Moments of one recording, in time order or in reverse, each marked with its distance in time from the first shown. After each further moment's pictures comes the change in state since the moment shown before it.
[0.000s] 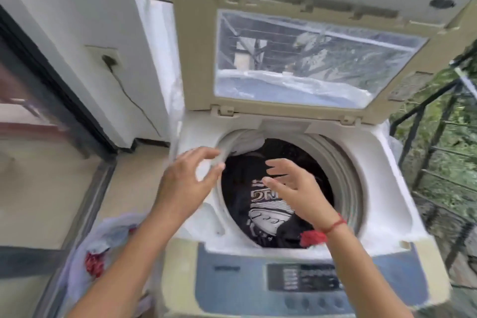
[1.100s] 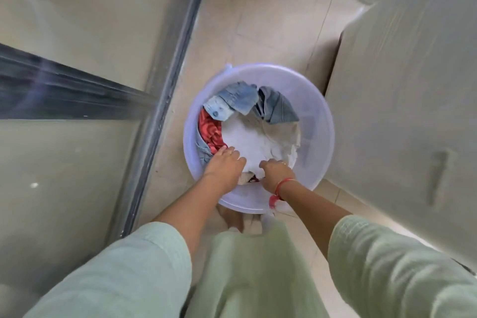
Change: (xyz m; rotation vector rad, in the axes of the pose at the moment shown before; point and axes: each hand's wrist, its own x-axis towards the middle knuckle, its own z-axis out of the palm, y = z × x) left_hand -0.278 -0.601 0.074 0.685 -1.081 -0.169; right_hand 0.061 0.279 0.670 -0.886 -0.851 0.243
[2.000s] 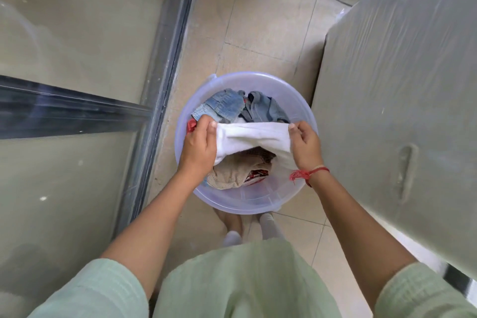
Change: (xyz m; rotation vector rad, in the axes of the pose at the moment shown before) left_hand -0.032 -0.018 -0.068 -1.029 0.763 -0.258; right_hand -0.055 0.036 -0.090 1.139 0.641 0.022
